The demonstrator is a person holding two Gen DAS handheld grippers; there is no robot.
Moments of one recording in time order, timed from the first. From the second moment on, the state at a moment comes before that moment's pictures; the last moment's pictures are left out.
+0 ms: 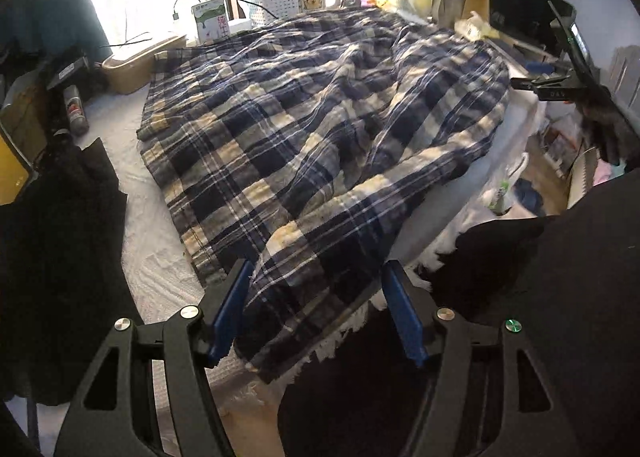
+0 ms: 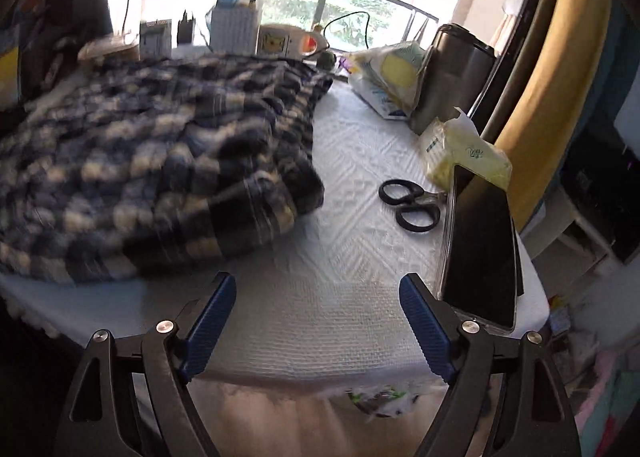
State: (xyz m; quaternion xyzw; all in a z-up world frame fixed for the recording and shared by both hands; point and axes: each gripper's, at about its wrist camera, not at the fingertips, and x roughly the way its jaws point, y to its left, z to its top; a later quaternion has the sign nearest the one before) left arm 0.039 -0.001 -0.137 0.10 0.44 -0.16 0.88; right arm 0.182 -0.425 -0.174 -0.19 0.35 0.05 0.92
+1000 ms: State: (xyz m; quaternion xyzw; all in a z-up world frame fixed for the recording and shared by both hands) left arm 0.040 0.047 -0.083 -0.04 0.33 -0.17 0.93; right arm 0.198 -0.381 -0.164 -0.21 0.26 0.19 0.93
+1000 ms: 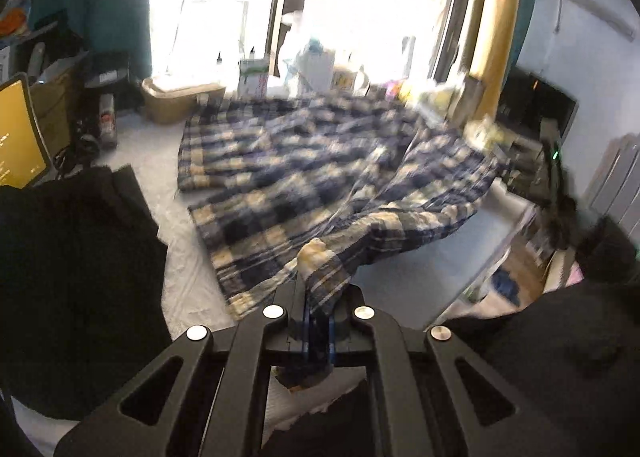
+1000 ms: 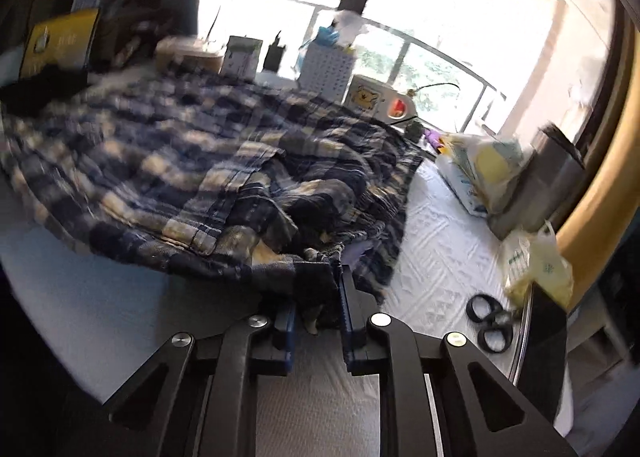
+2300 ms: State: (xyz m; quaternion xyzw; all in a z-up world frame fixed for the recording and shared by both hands) left arm 0.252 0.059 -0.003 -0.01 0.25 -0.11 0.96; right arm 0.334 -0.390 -0.053 -0.08 0.22 0.11 0.97
